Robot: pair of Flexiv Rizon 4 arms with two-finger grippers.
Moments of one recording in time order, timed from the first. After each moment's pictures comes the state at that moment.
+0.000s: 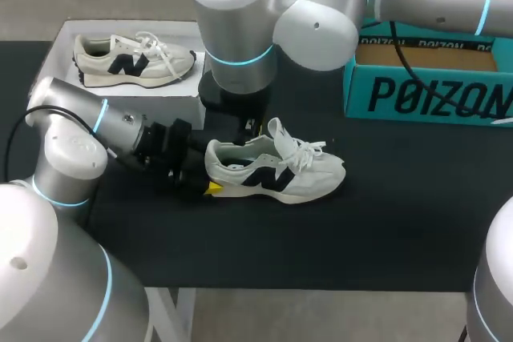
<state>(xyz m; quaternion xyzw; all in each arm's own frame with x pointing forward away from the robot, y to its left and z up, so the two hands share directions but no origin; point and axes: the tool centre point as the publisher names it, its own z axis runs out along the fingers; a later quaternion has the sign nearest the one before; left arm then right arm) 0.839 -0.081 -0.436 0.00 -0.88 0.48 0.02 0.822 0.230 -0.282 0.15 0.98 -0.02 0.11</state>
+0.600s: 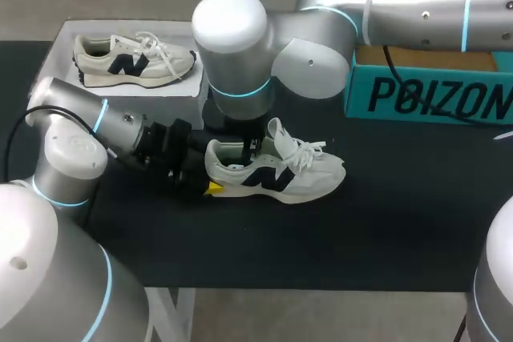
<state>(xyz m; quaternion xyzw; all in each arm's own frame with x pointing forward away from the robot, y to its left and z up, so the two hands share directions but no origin) 0.839 -0.081 -0.436 0.00 -0.88 0.48 0.02 0.836 0.225 -0.343 0.10 0.99 -0.03 0.13</state>
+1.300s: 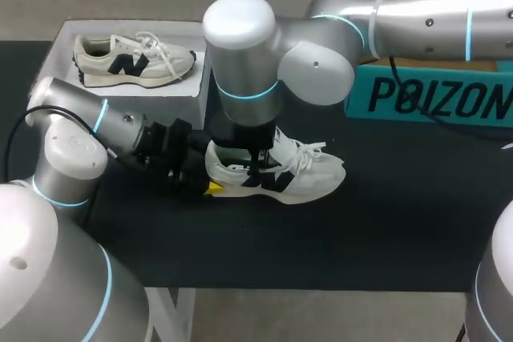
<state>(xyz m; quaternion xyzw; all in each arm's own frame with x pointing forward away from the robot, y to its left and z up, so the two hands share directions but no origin) 0.839 -0.081 -0.436 0.00 -0.88 0.48 0.02 0.807 0.214 -0.363 0.08 0.99 -0.04 0.06</state>
